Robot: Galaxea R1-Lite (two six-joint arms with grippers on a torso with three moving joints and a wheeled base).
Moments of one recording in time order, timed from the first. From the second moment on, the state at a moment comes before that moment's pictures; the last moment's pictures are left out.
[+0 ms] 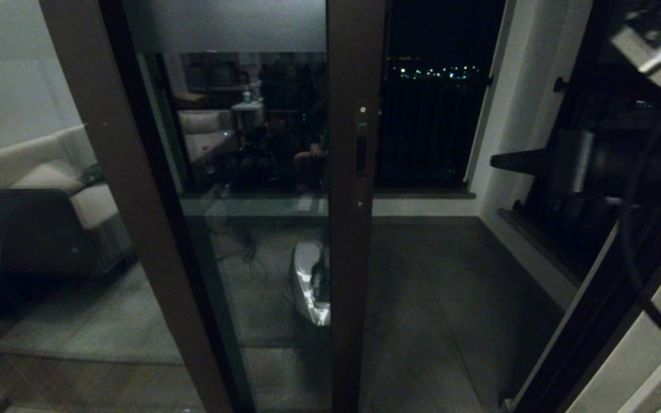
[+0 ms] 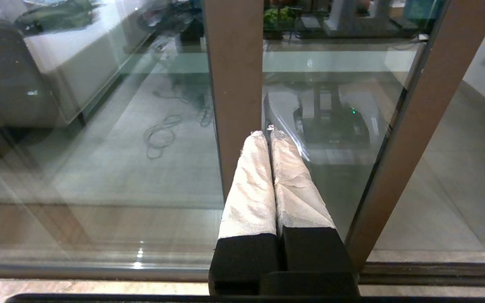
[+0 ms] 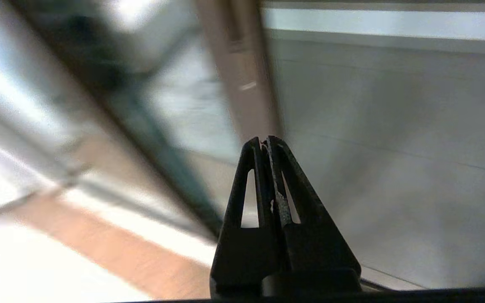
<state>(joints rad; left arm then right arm) 0.00 0.00 0.00 0.01 -0.01 0.03 0.52 1.39 -1.22 0.04 -0.03 0.22</state>
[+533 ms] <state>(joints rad) 0.00 0.00 0.00 0.01 -0.01 0.02 0.65 1.72 -1.51 0.05 -0.35 0.10</state>
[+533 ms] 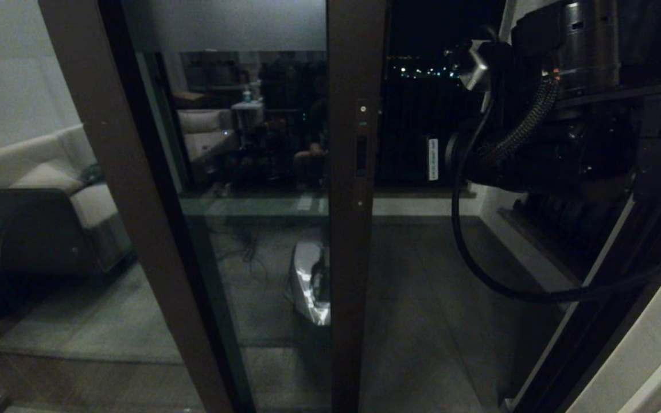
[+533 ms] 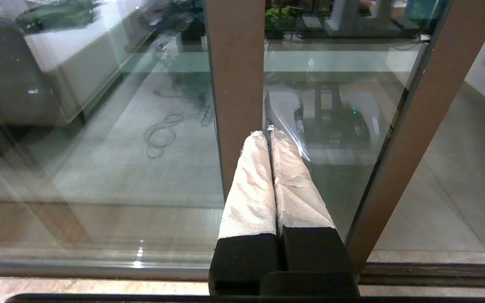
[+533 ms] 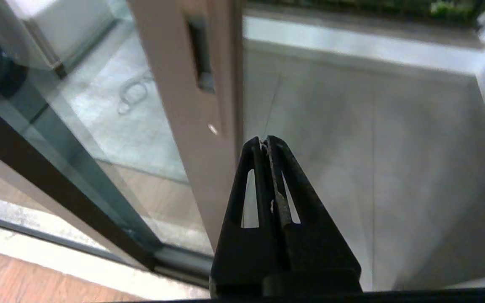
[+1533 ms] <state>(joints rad) 0.00 0.00 0.00 0.01 -0.01 0.02 0.68 2.00 -1.89 0.26 -0.39 0.07</state>
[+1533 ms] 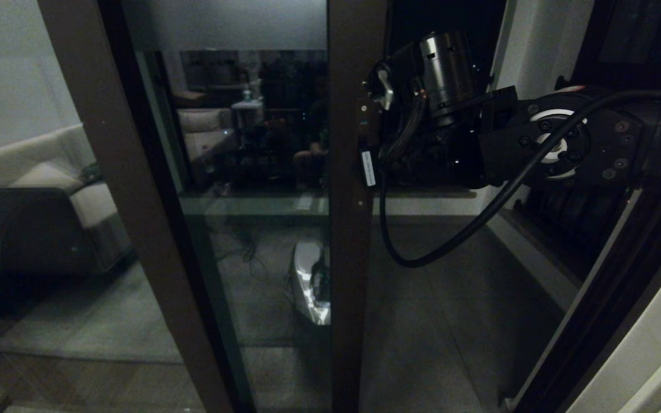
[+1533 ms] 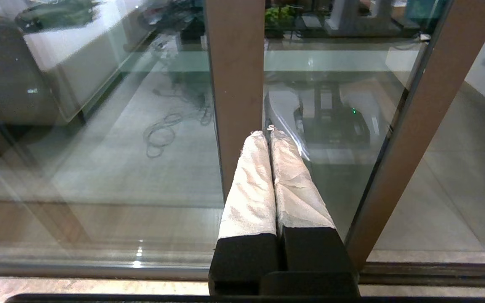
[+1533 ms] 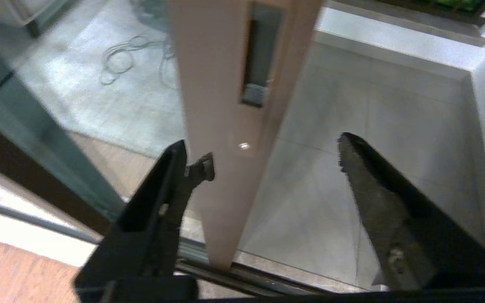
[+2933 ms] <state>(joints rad) 0.00 0.00 0.00 0.01 -0.01 0.02 0.58 2.11 -1.95 0.13 -0.41 0.06</state>
